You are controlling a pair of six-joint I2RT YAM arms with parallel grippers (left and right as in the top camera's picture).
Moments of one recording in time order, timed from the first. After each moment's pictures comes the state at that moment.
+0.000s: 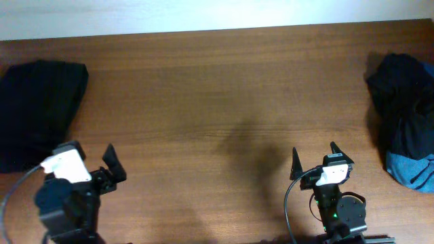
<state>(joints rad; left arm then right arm) 0.22 0.50 0.66 -0.57 0.05 -0.11 0.16 0.01 0.01 -0.06 0.09 -0.05</state>
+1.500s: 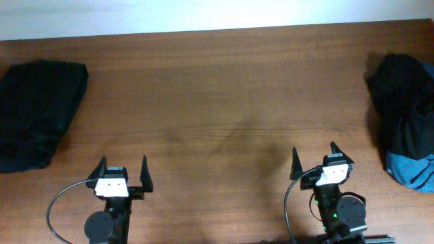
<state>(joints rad) 0.06 0.02 0.02 -0.07 0.09 0.06 0.16 0.01 0.01 -0.06 0.09 -0.05</state>
